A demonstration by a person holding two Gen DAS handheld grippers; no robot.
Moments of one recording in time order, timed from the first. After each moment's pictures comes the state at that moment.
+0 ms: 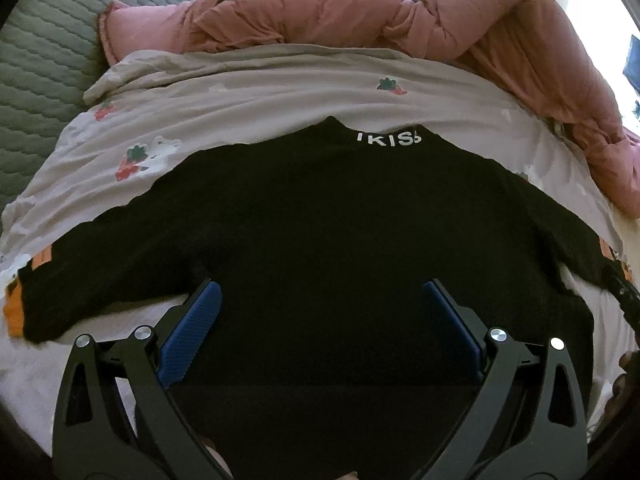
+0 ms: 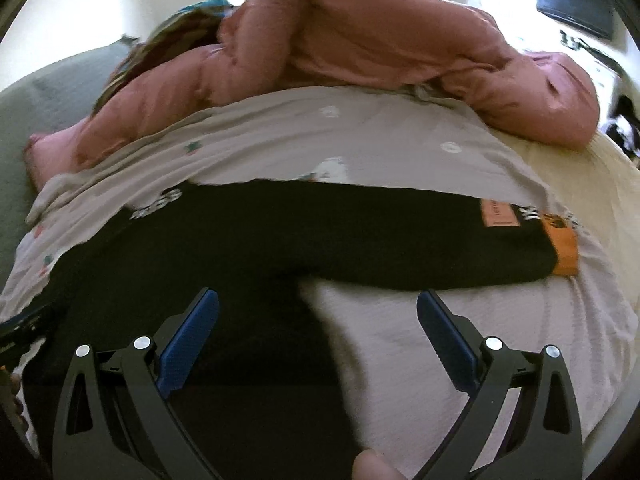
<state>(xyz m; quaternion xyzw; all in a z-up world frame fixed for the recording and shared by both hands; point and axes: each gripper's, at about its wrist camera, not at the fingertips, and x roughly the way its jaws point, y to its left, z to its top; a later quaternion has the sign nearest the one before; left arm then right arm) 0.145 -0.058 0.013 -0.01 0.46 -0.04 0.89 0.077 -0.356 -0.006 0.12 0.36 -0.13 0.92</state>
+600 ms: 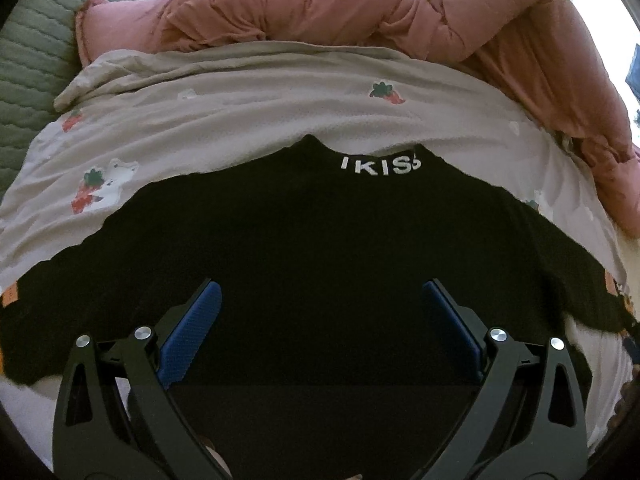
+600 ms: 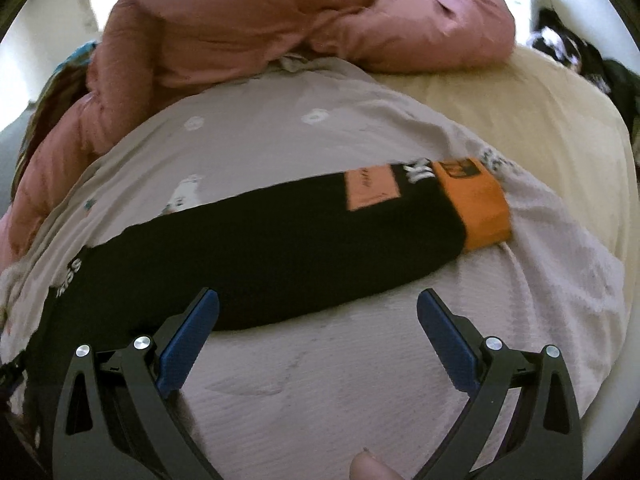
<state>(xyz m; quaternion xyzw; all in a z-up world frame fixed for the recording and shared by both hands) 0.209 -0.079 0.001 -0.02 0.46 -0.05 0.88 0.062 -0.470 -0.036 0.24 0.38 -0.25 0.86</state>
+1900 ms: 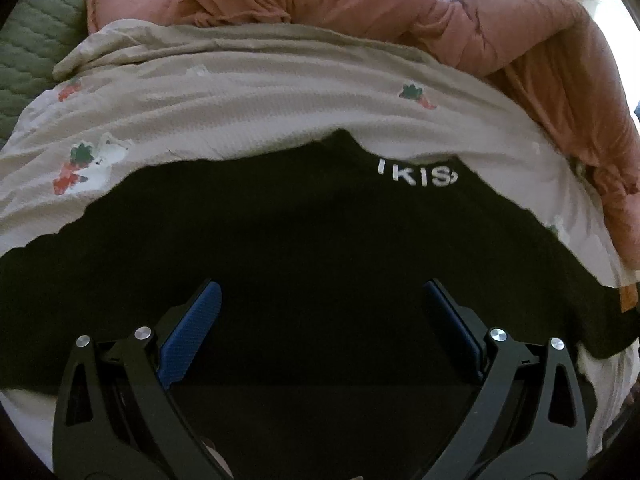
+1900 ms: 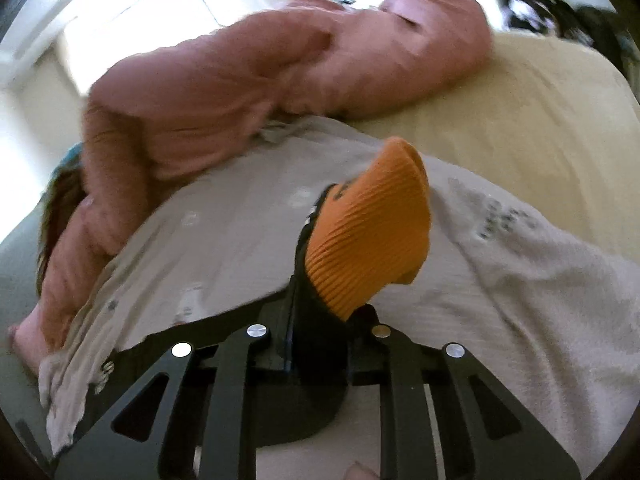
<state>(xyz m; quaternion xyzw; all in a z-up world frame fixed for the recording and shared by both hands) 0.233 -0.049 -0.023 -0.07 0.46 -0.04 0.88 0.087 -0.516 -0.009 0.31 0.25 -0.22 0.89</state>
